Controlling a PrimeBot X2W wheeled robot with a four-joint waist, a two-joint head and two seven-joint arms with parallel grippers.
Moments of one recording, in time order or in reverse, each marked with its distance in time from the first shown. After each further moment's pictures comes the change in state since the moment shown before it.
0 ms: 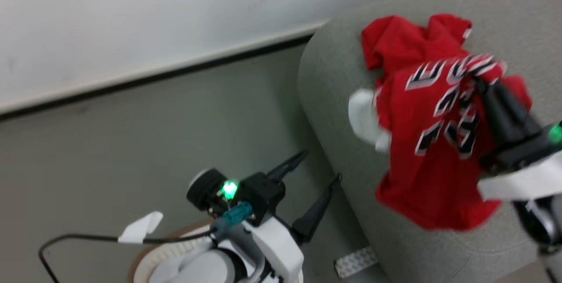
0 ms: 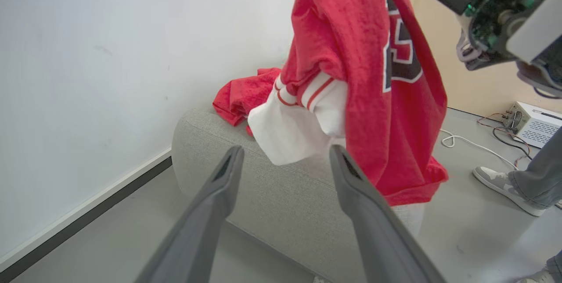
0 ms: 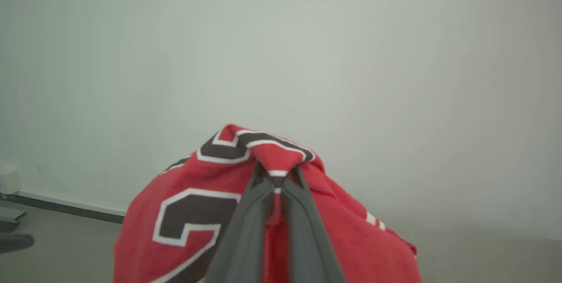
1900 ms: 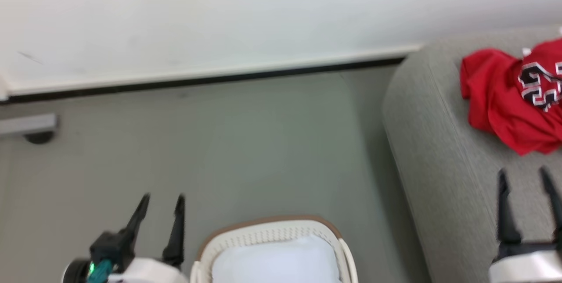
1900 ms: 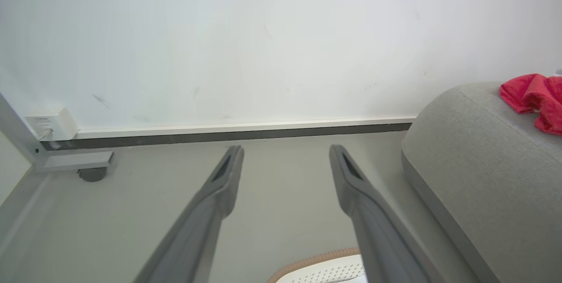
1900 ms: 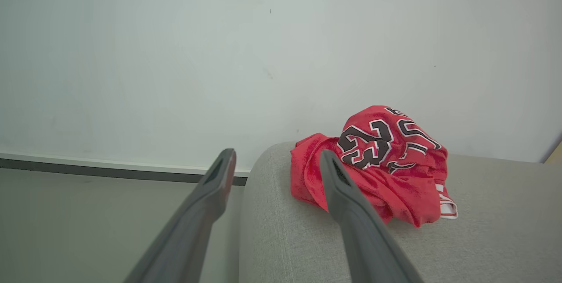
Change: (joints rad) left arm 0.226 0.102 0.306 0.238 -0.114 0.230 -0.373; right arm 0.295 0.296 -0.488 0.142 -0.474 0.000 -0.105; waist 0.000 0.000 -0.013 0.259
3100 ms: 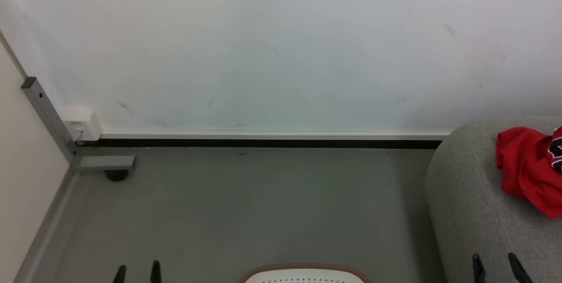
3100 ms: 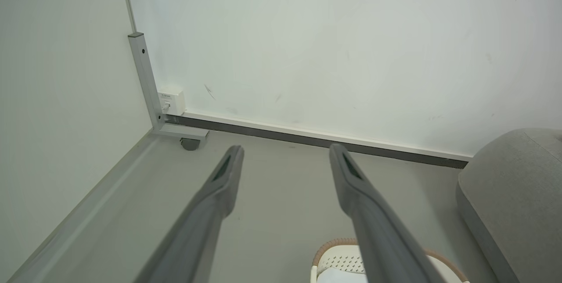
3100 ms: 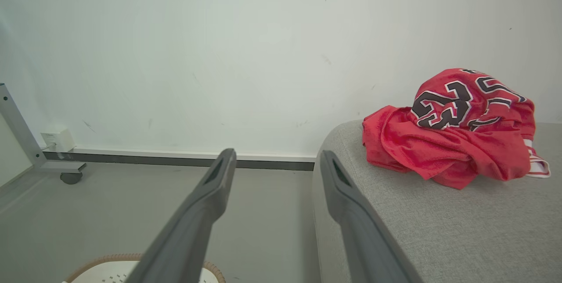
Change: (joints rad) left arm 0.267 -0.202 0.334 0.057 0.163 -0.208 -0.023; right arm 0.294 0.028 0.100 0.004 0.120 0.000 0.000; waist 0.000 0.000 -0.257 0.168
